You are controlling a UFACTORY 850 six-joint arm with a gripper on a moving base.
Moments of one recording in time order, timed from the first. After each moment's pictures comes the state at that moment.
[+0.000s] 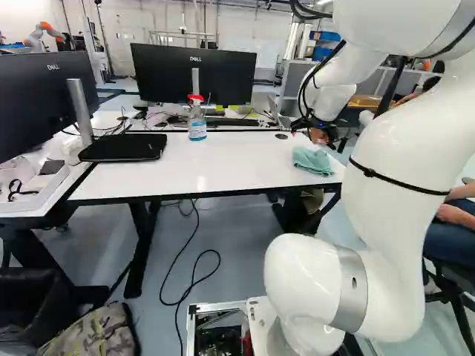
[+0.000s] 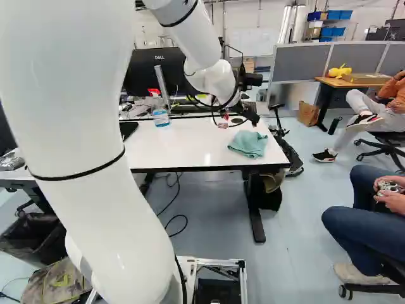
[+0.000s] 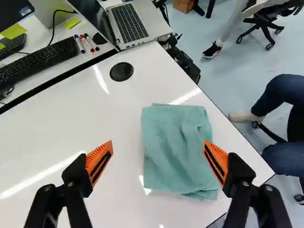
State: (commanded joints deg) arm -23.7 -8.1 -55.1 5.1 -3.6 0.0
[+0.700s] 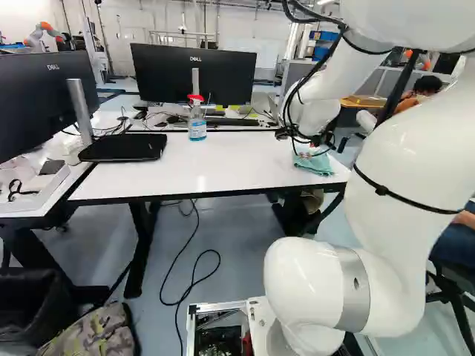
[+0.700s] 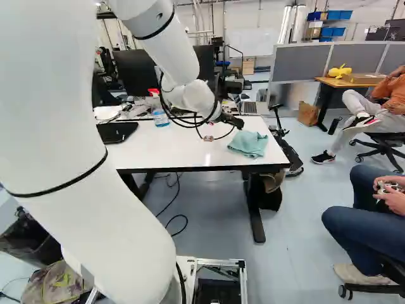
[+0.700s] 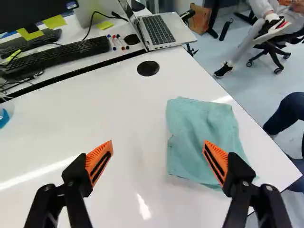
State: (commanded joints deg) arm -16.9 -1.2 -40.7 3.6 11.8 0.0
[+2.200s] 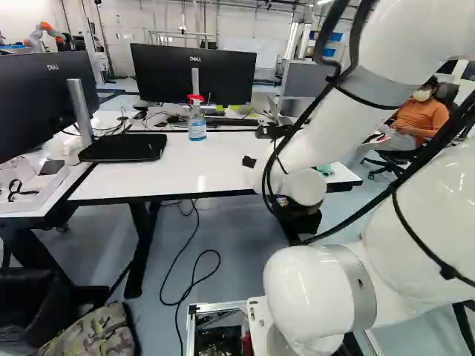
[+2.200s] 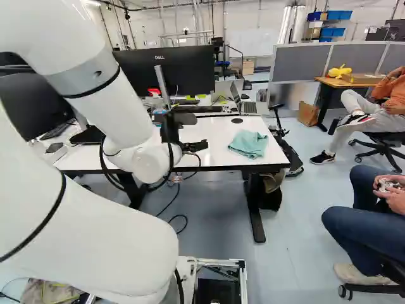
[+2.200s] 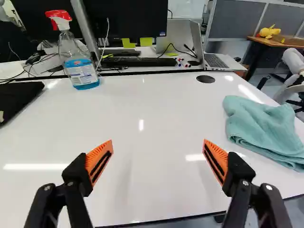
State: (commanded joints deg) arm -1.8 14.2 -8.7 0.4 46.0 0.0
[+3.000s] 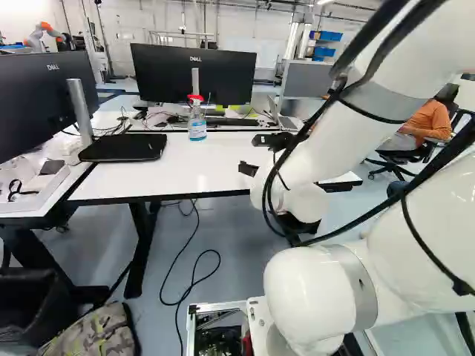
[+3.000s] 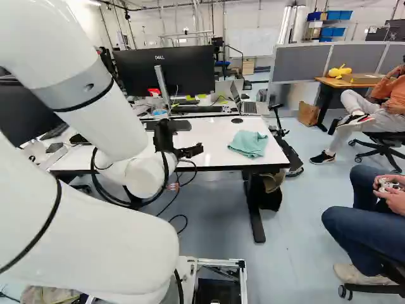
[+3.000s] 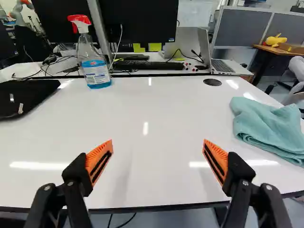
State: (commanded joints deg) arm 0.0 16.0 -5.0 0.0 50.0 0.0
